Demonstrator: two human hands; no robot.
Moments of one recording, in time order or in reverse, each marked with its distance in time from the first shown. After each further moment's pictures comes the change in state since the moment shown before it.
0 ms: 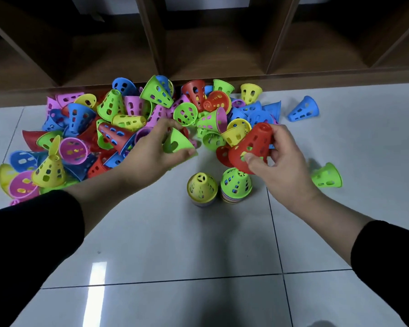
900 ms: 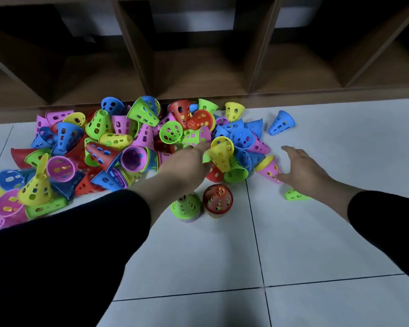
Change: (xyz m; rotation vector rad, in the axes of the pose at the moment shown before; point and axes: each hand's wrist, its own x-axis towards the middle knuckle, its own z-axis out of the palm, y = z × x) left_hand 0.059 0.043 0.077 0.681 -0.109 -0.035; right_hand 0.058 0.084 -0.119 -0.869 -0.207 0.336
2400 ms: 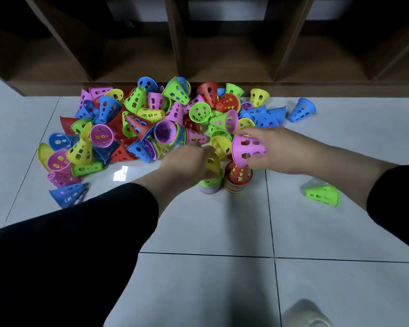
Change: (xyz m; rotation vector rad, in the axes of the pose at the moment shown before) left_hand -0.086 -0.027 -0.005 0.167 -0.009 -0.027; right_hand -0.079 -0.145 -0.040 -0.146 -0.179 -0.532
